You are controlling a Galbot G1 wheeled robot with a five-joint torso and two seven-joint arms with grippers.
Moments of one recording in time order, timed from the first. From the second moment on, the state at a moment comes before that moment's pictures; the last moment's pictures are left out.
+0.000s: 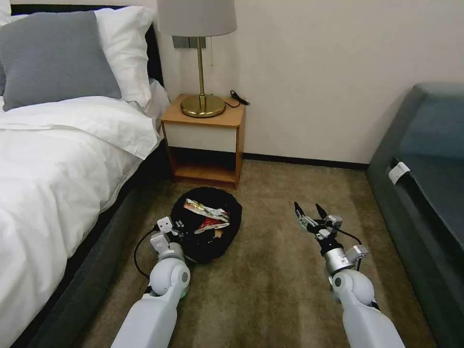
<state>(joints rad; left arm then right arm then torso) 1.09 -1.41 -0.30 -1.59 -0.62 0.15 -0.51 -1.14 1.35 0.59 1.43 0.62 0.18 -0.43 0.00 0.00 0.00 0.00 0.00</state>
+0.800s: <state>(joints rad) 1.13 -1.33 -0.32 -1.68 -0.61 0.20 -0.52 -1.17 1.37 0.59 1.48 0.61 0.17 -0.41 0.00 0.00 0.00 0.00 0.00</state>
